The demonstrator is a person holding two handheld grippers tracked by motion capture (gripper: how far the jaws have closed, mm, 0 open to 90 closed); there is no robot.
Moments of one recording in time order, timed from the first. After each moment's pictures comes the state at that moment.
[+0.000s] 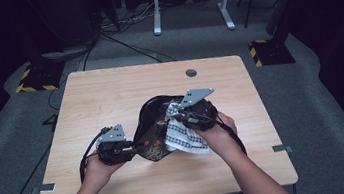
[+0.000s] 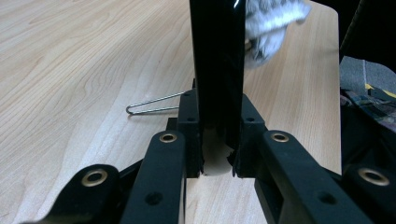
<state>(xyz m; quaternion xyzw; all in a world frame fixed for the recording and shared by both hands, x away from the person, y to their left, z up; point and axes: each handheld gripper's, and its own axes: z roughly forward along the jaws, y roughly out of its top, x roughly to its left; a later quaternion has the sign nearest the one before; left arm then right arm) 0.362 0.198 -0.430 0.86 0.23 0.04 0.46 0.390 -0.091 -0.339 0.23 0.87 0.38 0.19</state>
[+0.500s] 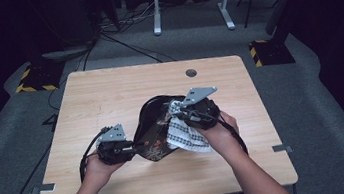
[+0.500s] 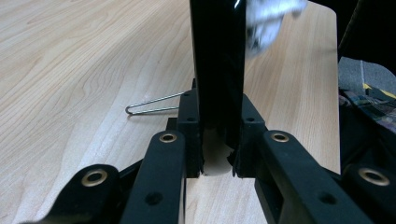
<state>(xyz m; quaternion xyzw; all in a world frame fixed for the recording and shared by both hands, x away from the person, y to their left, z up) 0.363 0.197 -0.430 0.86 0.23 0.03 0.46 0.390 -0.096 -0.345 0.25 0.87 0.38 0.19</state>
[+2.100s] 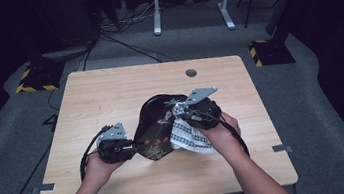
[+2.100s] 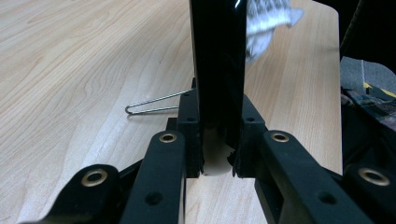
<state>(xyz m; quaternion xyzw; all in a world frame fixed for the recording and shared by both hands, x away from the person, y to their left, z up) 0.366 0.197 -0.429 0.86 0.23 0.03 0.46 0.397 -0.102 -0.348 0.27 0.87 0.36 0.19</state>
